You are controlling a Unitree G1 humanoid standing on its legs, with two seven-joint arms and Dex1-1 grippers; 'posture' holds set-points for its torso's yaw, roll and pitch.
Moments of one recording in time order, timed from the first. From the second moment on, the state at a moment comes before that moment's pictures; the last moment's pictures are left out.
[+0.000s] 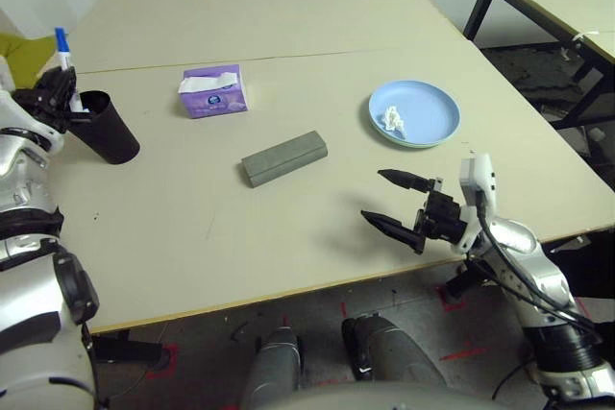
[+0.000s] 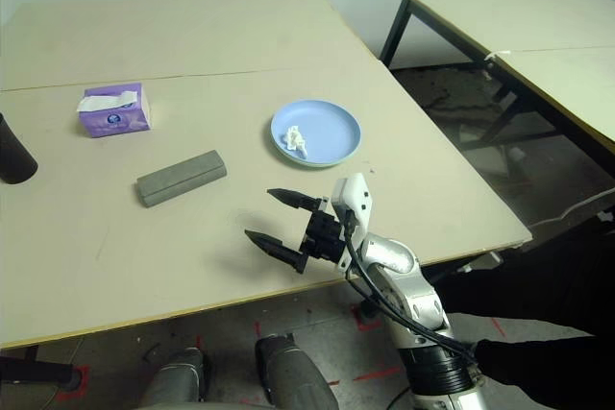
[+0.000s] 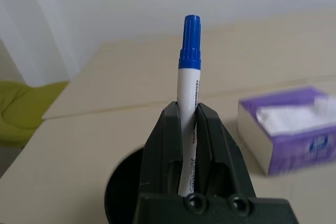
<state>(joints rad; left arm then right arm) -0.75 0.89 0.40 1.10 -0.22 -0.28 -0.57 -0.12 -0.40 0.09 -0.18 0.47 0.15 0.95</state>
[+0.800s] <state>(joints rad) -0.73 0.92 0.39 1.10 -0.22 -0.28 -0.55 -0.14 -0.40 0.09 -0.18 0.47 0.17 0.96</state>
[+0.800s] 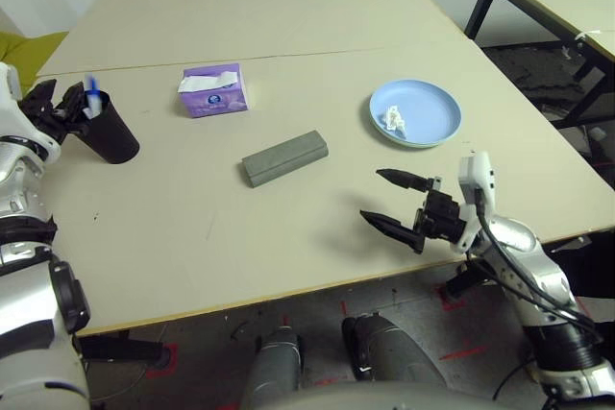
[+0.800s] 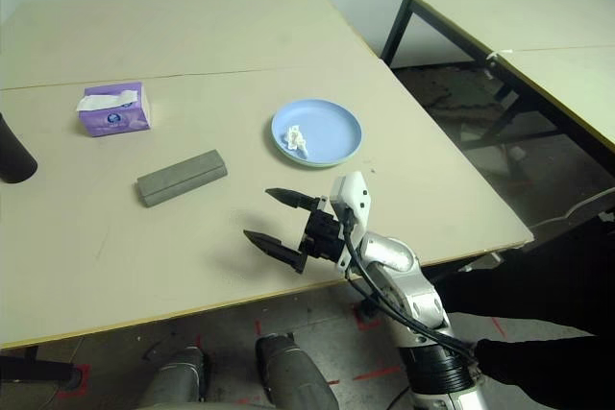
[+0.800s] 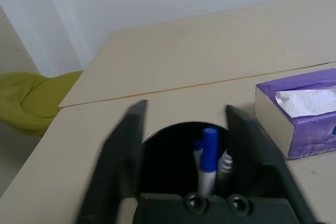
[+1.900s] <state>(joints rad) 0.31 0.65 0.90 -0.04 -0.62 0.16 -0.57 -0.21 -0.37 -0.23 0.25 0.29 -0.22 0.56</state>
